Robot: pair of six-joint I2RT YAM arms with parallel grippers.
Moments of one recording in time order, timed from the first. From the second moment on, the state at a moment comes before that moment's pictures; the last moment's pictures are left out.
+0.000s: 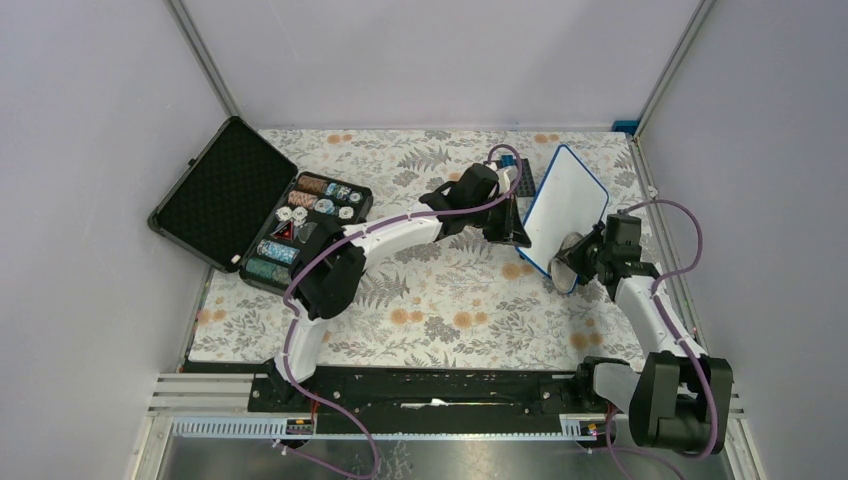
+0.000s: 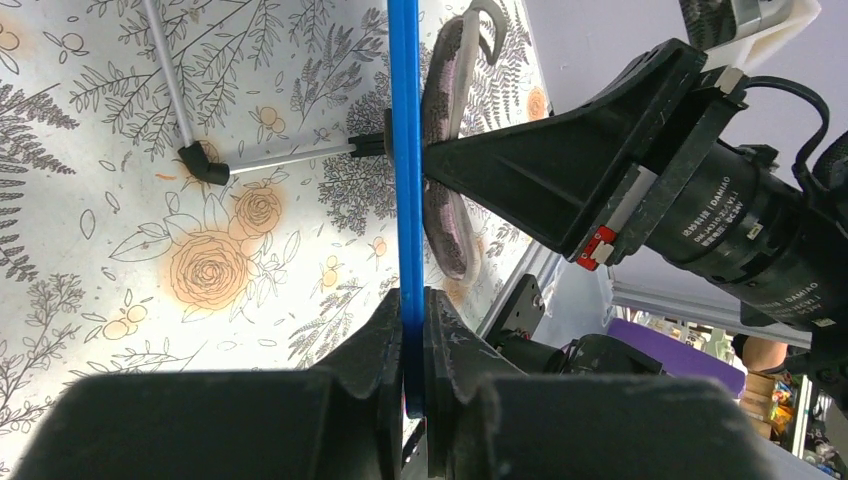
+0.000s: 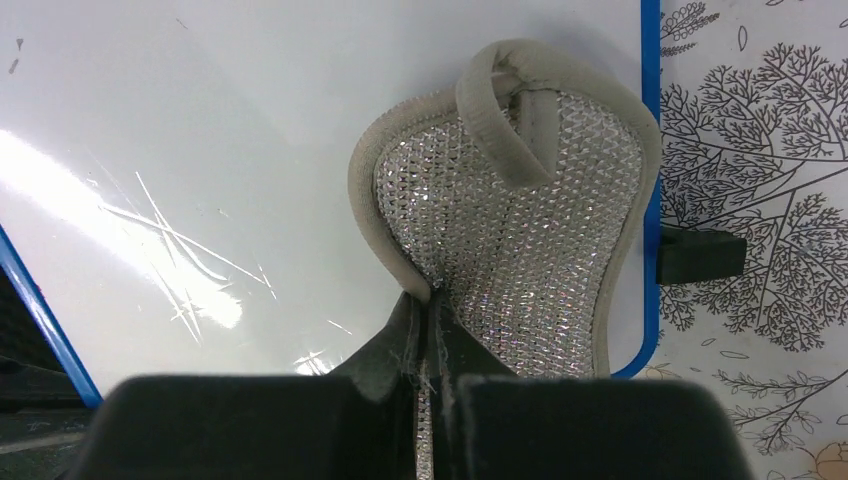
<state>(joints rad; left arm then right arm) -0.86 2.10 1.68 -0.18 0.48 -0.79 -0.08 1.12 0.59 -0.30 -0.20 0.75</state>
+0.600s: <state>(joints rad) -0.87 2.10 1.70 -0.19 0.51 -0.78 -0.06 0.93 0.86 -0.61 -0.19 0.57</state>
